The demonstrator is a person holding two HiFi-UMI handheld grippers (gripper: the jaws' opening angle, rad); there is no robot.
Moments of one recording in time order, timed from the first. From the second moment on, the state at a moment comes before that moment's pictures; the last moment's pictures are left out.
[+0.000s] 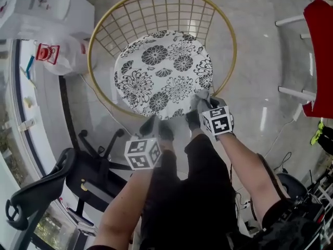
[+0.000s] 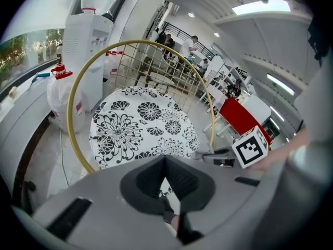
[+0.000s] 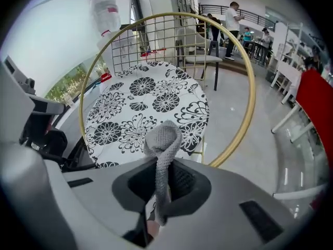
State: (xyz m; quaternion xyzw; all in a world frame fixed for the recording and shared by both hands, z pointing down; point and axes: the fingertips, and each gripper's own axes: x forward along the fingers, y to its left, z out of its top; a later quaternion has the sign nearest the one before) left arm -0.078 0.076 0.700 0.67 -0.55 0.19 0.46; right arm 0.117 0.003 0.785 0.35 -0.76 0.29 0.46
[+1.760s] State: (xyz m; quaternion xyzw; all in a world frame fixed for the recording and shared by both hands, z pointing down) left arm -0.115 0.067 0.709 0.65 -0.55 0.22 0.47; right arm -0.042 0.014 0.819 0.26 -0.79 0.34 0.44
